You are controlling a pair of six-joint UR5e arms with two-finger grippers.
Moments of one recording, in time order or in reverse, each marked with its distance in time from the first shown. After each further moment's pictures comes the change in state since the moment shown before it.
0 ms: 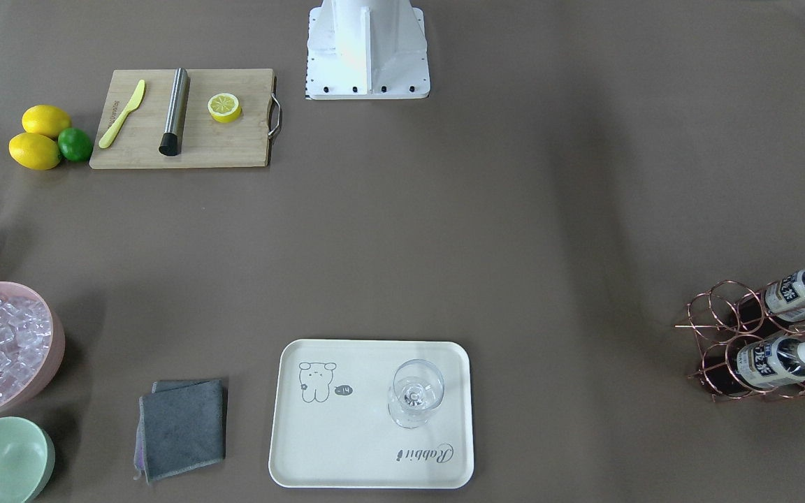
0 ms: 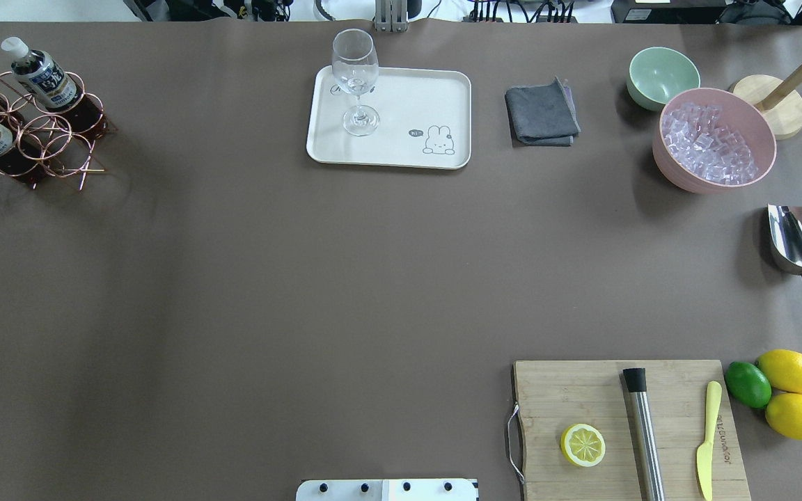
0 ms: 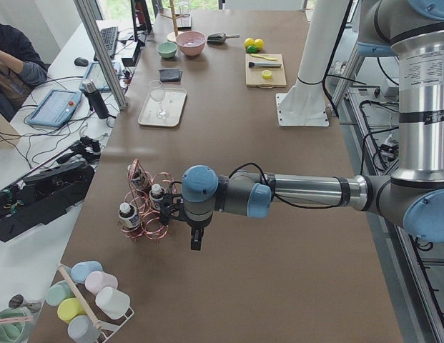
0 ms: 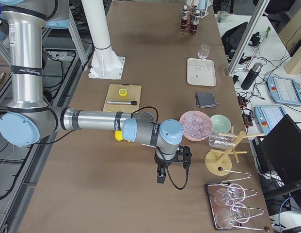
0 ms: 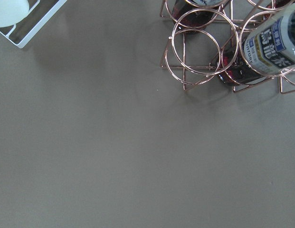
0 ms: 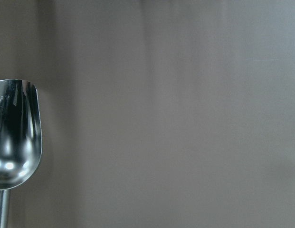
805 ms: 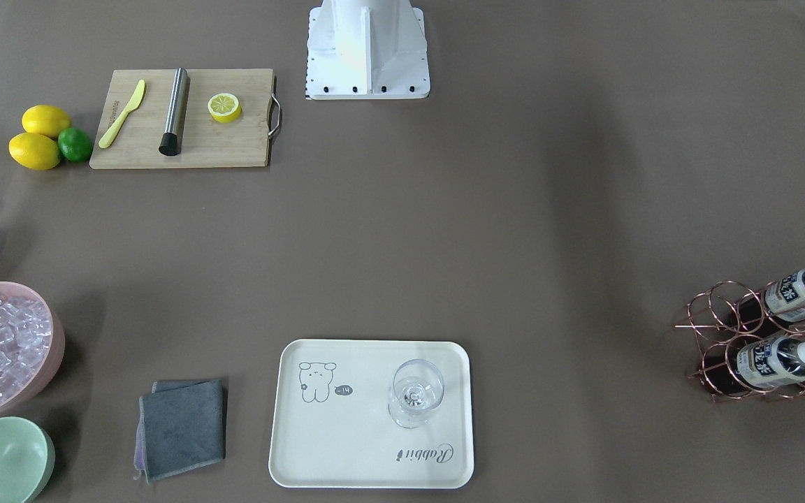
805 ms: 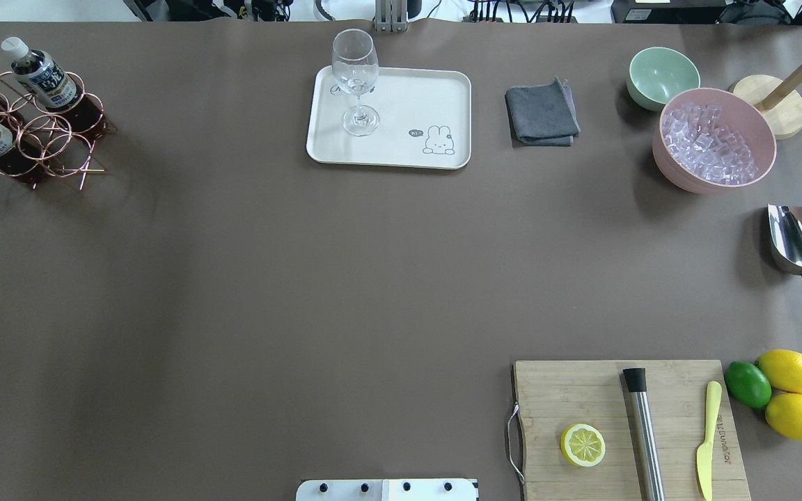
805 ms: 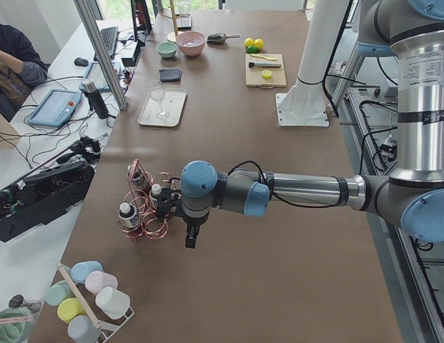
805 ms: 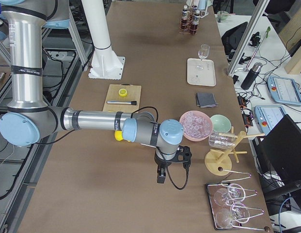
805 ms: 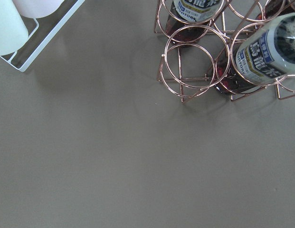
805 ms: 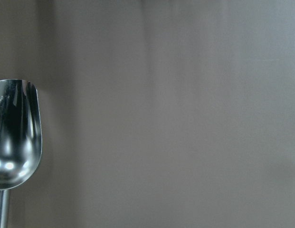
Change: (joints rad) left arm 0.000 -0.020 -0.015 -0.018 0.021 0.034; right arm 0.000 0.000 0.000 0.000 0.000 0.000
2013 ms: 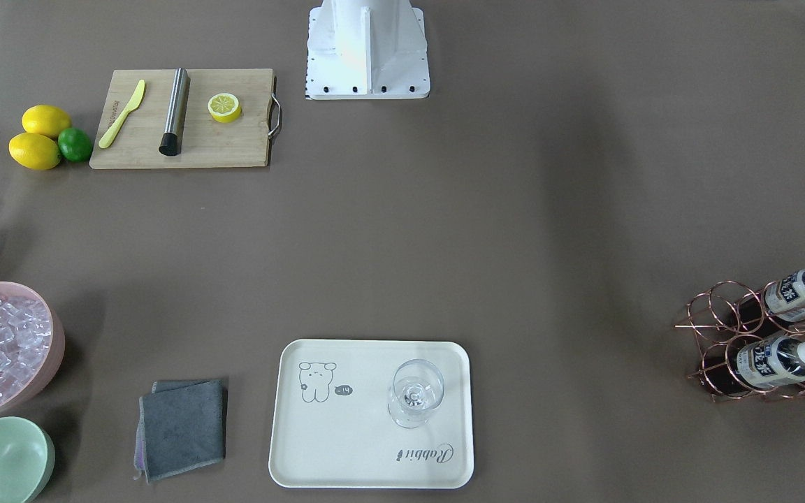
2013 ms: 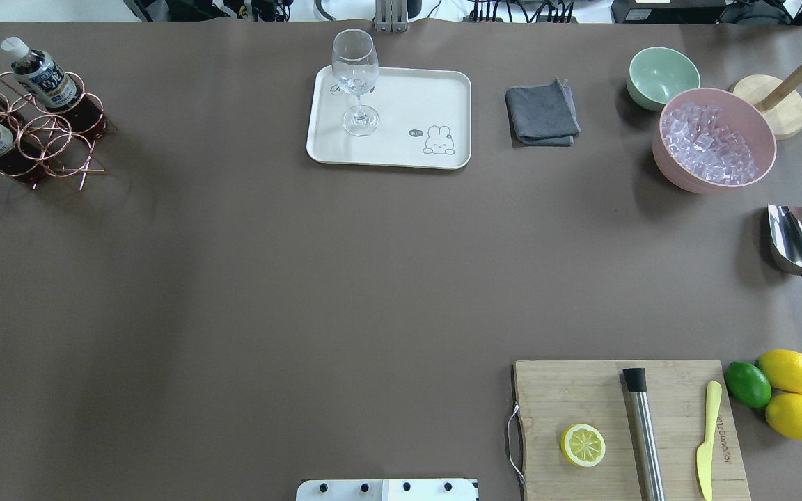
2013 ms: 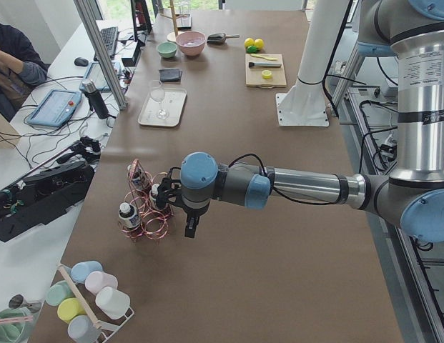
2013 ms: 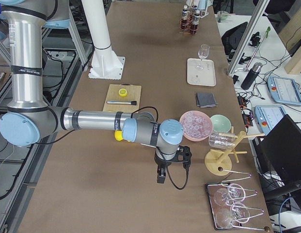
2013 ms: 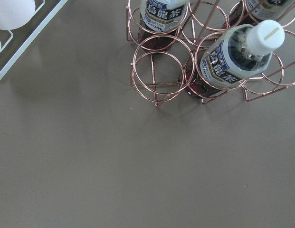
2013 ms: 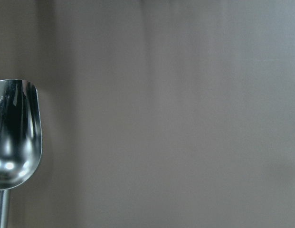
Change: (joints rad) left arm -0.003 0.009 -0.033 0.035 -0.054 0.006; right arm 0.000 0.000 0.000 0.000 0.000 0.000
